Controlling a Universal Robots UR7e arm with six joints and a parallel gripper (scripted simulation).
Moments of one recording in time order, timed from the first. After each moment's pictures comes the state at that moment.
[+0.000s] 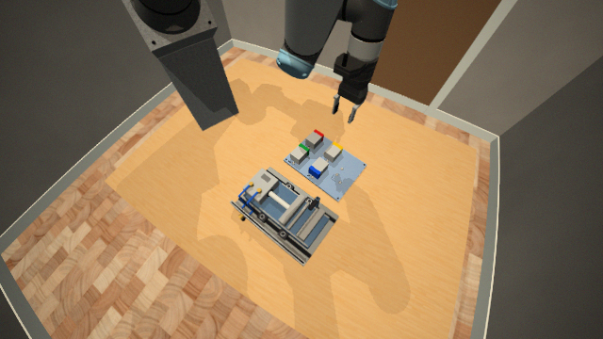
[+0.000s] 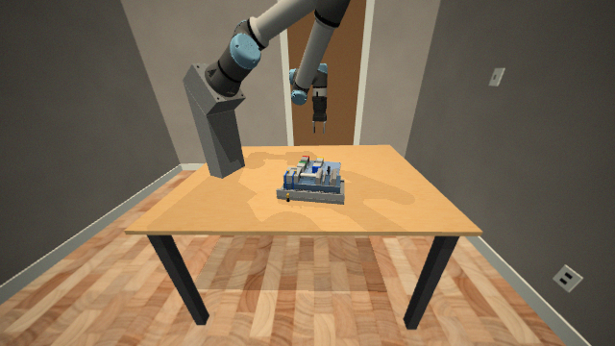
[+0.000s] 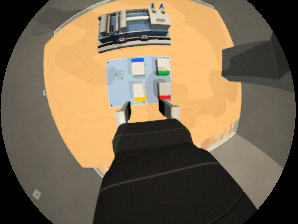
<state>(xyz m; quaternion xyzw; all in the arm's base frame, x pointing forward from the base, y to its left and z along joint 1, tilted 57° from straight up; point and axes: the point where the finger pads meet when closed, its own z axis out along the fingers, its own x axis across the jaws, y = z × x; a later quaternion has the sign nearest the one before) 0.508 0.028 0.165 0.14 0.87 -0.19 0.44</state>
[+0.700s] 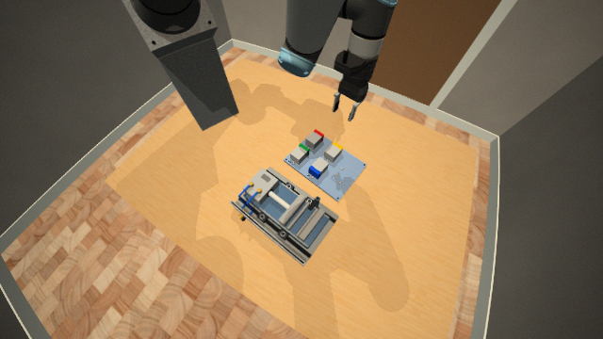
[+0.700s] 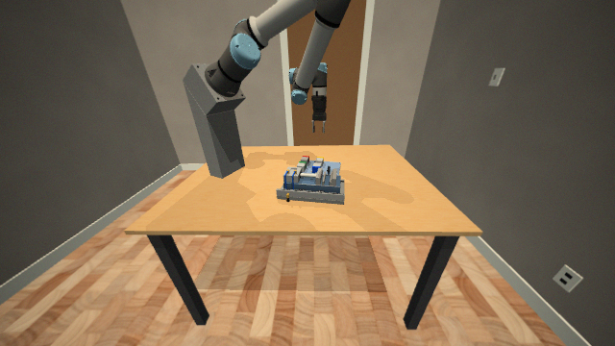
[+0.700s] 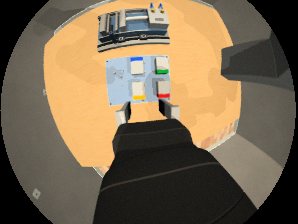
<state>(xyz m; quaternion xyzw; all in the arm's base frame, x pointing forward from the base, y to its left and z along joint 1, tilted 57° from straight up) 0.506 0.034 0.163 0.14 0.87 -0.19 0.44</state>
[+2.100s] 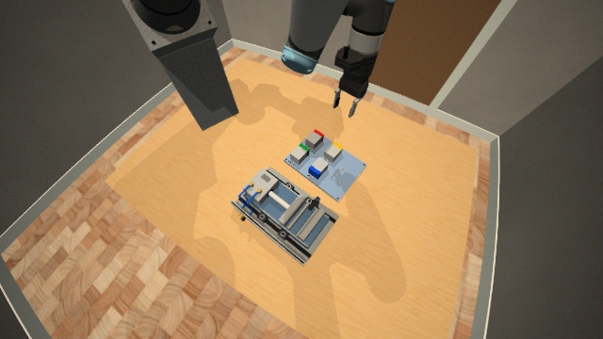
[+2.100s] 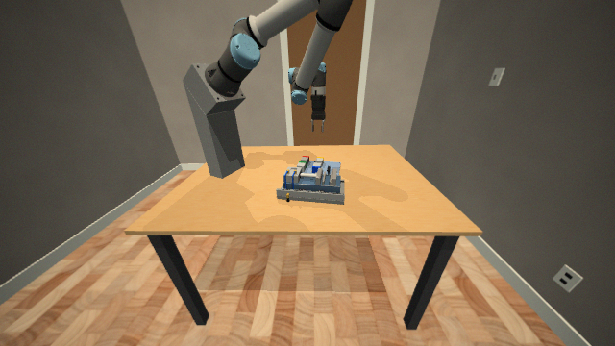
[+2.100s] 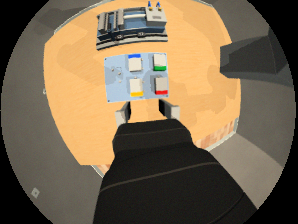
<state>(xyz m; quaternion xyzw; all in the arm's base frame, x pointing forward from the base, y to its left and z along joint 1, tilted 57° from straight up) 0.506 0.047 0.155 0.14 0.87 -0.19 0.44</state>
